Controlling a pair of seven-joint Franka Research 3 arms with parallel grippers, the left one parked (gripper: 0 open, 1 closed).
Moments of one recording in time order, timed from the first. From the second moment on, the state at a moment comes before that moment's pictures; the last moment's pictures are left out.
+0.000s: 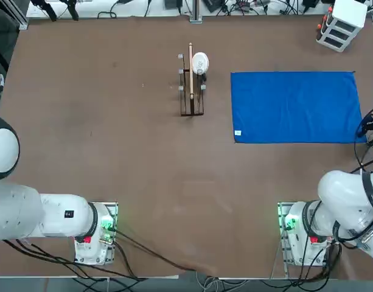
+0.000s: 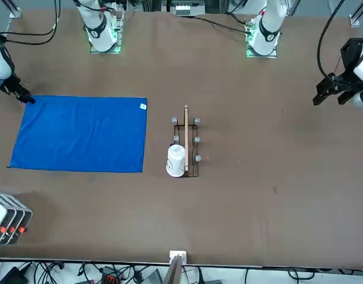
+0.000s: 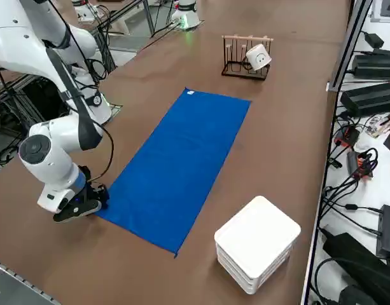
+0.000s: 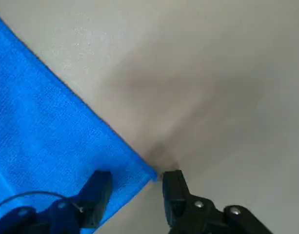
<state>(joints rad) -0.82 0.41 -0.06 -2.20 -0.04 2.49 -0.07</state>
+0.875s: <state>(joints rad) -0.85 0.41 -0.05 -2.20 -0.02 2.49 -0.08</state>
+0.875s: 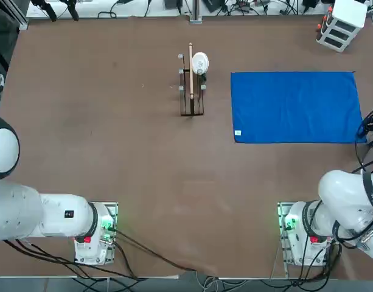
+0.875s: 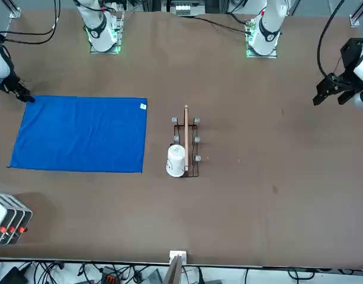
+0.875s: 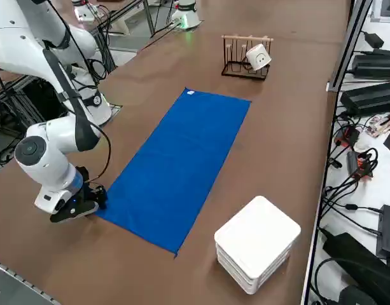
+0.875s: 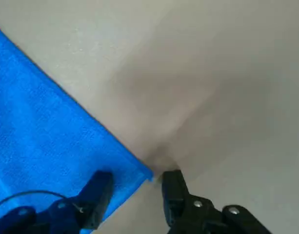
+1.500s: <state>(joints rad) -0.85 0.41 -0.04 -2.20 -0.02 2.49 -0.09</state>
